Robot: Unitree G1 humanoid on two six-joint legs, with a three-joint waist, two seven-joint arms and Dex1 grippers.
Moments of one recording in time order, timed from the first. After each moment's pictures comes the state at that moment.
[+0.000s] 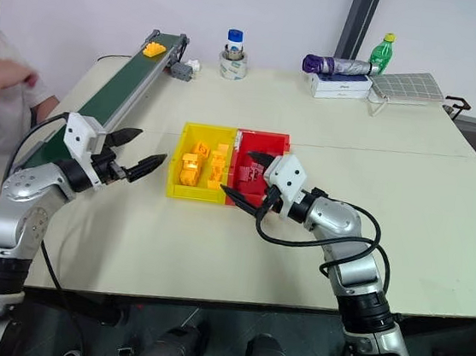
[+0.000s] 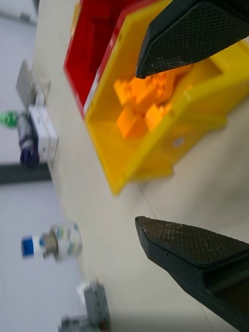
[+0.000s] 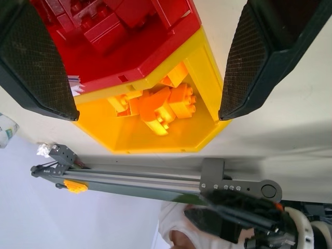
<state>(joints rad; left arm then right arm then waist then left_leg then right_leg) -0.34 0.56 0.26 -0.09 -0.45 0.36 -0.67 -0.45 -0.41 0.13 -0.11 0.25 0.14 0.79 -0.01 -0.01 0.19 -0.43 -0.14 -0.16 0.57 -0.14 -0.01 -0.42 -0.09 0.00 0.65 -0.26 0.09</state>
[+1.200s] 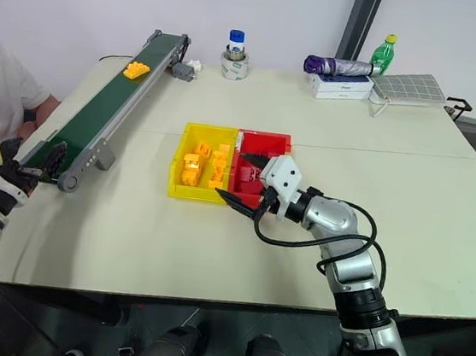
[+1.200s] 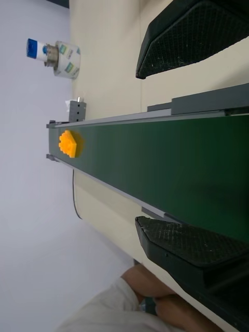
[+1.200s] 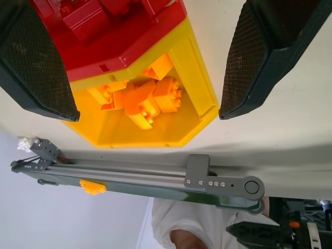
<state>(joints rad) -0.12 0.51 0.56 -0.12 -0.45 0.27 -0.35 -0.47 -0.39 0.13 -0.08 0.25 0.12 0.84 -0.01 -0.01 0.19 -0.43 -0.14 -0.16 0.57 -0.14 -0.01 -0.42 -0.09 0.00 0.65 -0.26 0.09</state>
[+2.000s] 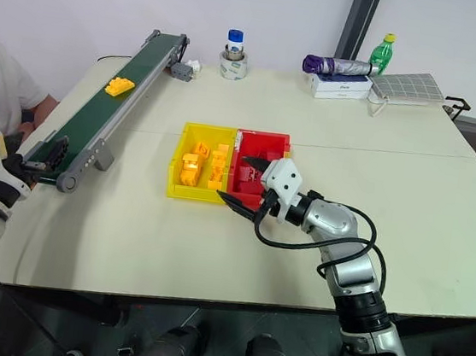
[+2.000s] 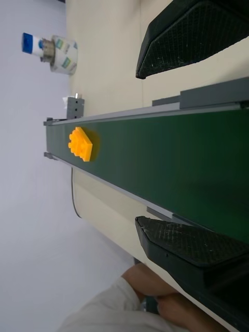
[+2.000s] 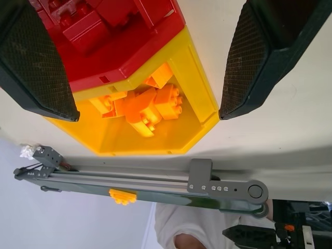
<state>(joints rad) -0.18 0.54 0.53 -0.05 -0.42 0.27 -0.34 -0.45 -0.39 0.14 -0.08 0.25 0.13 0.83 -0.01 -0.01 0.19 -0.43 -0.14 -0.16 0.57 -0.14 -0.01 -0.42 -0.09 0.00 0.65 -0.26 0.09</state>
